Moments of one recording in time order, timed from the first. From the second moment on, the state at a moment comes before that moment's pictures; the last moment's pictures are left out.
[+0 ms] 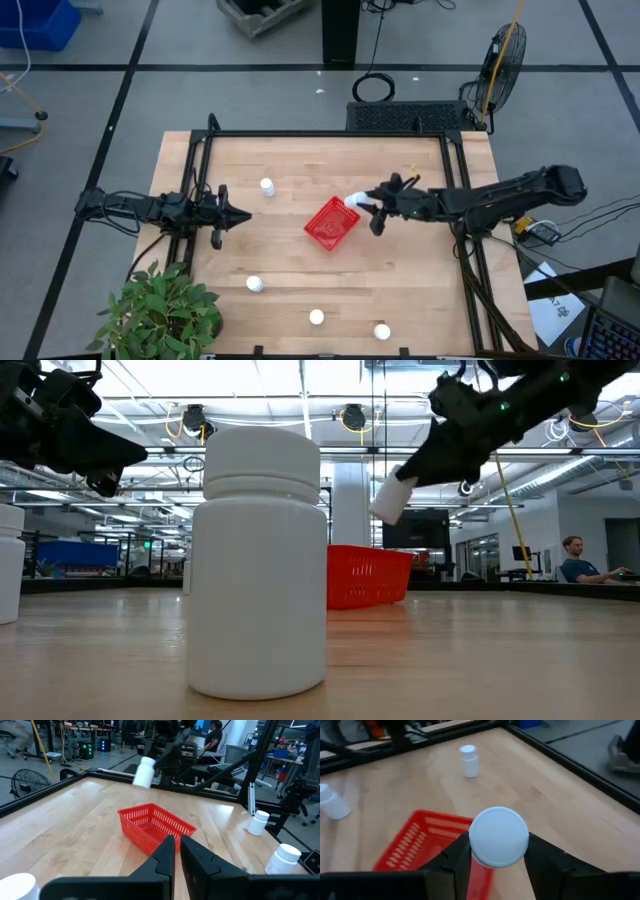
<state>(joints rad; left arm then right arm) -0.16 0.07 0.05 -0.06 -0.16 -0.19 0.06 1.17 0.58 0.10 0.41 0.32</state>
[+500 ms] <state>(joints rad) -0.16 0.07 0.05 -0.06 -0.16 -0.19 0.08 1.54 0.98 -0.19 0.36 0.28</state>
